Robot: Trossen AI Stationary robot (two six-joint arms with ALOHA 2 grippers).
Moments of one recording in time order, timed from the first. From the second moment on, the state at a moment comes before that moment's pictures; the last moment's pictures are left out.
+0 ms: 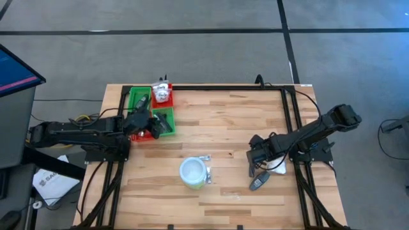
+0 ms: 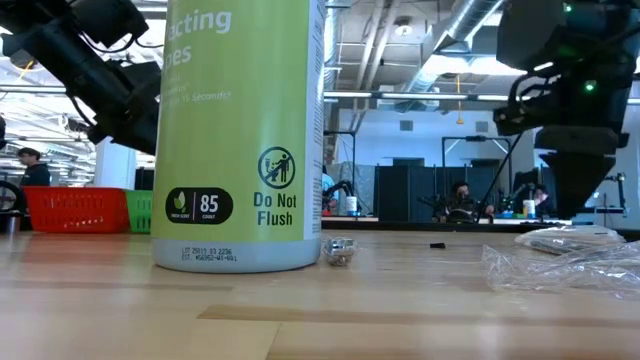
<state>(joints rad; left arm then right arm) 0.18 0.68 0.38 -0.42 -0.47 -0.57 0.33 1.43 0.74 -0.91 0.30 1.03</state>
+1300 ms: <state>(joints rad) 0.18 0.68 0.38 -0.37 -0.47 -0.54 0.33 1.43 0.87 -1.02 0.35 0.93</state>
